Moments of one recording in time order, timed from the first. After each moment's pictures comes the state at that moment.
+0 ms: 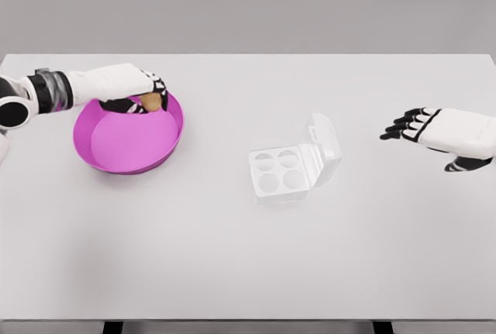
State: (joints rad) left arm -0.76 0.58 -0.54 -1.15 -0.52 -0.61 -0.61; right arm -0.29 -0.99 0.24 -1.64 0.43 -0.61 0.61
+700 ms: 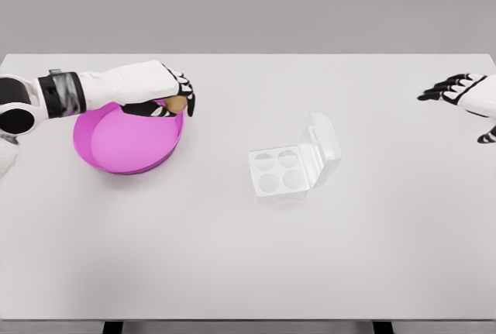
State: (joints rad) left arm -0.71 0.60 -0.54 -1.37 -0.40 -0.61 -0.61; right arm -0.35 -0.98 0.16 -1.49 0.40 -0.61 0.61
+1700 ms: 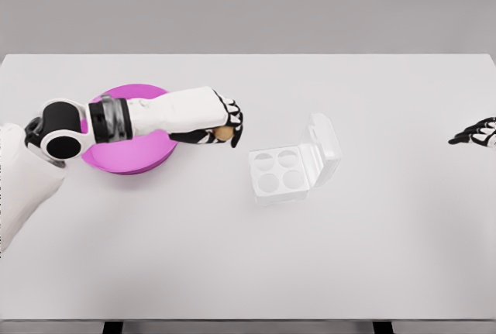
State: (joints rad) left arm -0.63 0.48 -0.56 -1.50 -0.41 -0.61 -0.61; right arm -0.16 -1.16 0.16 -1.49 0.35 -0.61 0.61
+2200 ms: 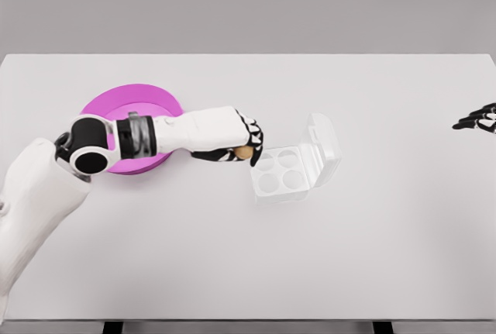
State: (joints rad) left arm -0.58 0.41 -0.58 -1.51 -0.47 -0.61 -0.61; right arm -0.17 -1.16 0.11 -1.52 0.33 -0.61 0.61
